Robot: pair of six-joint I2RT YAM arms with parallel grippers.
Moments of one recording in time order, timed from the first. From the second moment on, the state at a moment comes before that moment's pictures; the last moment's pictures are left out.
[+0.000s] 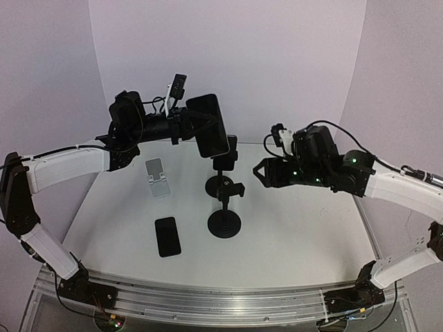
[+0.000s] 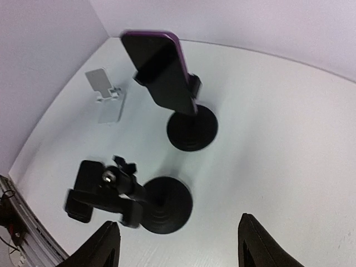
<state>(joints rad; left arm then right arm) -0.67 1.55 1.25 0.53 0.86 -0.43 0.89 1.34 1.21 -0.43 0.17 0.40</state>
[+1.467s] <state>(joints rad) -0.89 1.68 1.22 0.44 0.46 -0.25 1.02 1.43 0.67 0.42 0.24 0.30</state>
